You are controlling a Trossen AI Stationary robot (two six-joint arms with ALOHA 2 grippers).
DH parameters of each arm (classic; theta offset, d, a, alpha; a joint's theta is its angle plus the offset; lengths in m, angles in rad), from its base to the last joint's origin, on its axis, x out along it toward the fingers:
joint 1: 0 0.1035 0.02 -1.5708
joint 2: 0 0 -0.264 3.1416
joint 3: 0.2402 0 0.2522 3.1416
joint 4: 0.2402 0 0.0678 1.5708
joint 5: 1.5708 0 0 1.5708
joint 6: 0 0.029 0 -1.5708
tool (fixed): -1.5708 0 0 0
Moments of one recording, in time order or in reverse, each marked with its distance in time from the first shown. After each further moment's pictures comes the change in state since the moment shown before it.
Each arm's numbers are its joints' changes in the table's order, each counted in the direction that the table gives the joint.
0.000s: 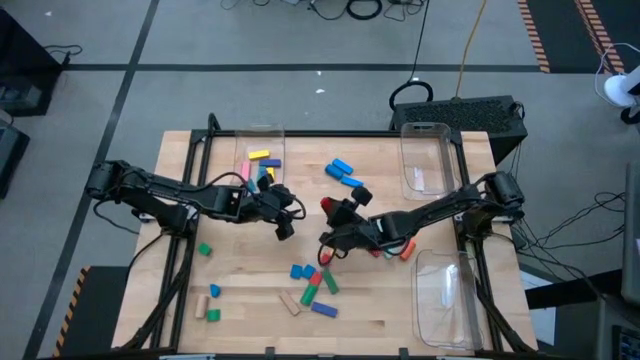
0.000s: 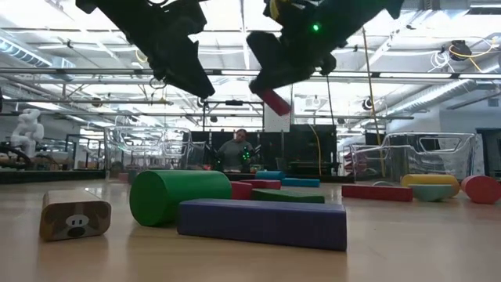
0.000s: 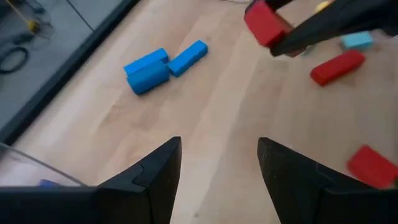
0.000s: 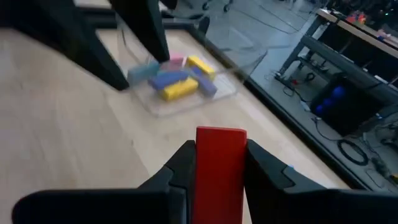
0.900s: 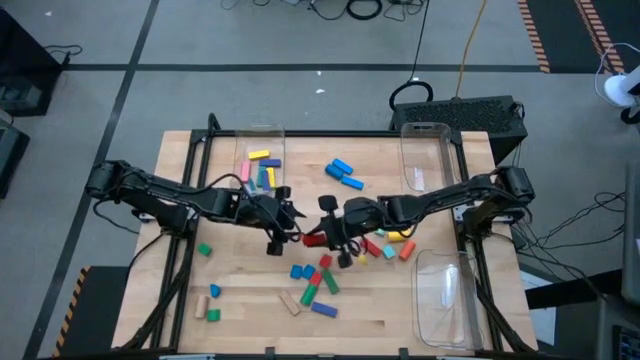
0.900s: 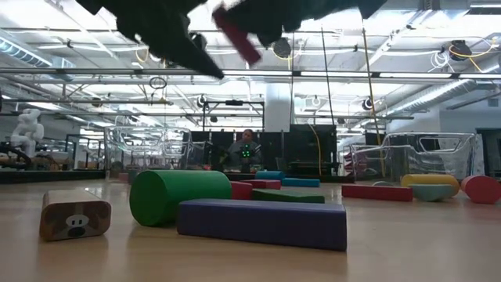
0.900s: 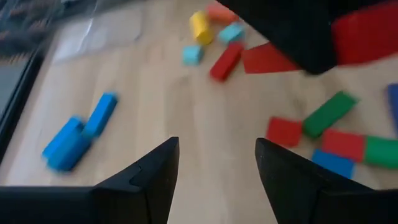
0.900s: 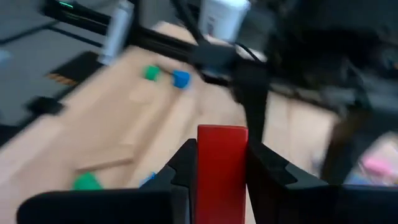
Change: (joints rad) left arm -0.033 0.001 -0.001 -0.117 -0.326 0.427; right arm -0.091 -0.105 0.000 -0.186 1.001 -0.510
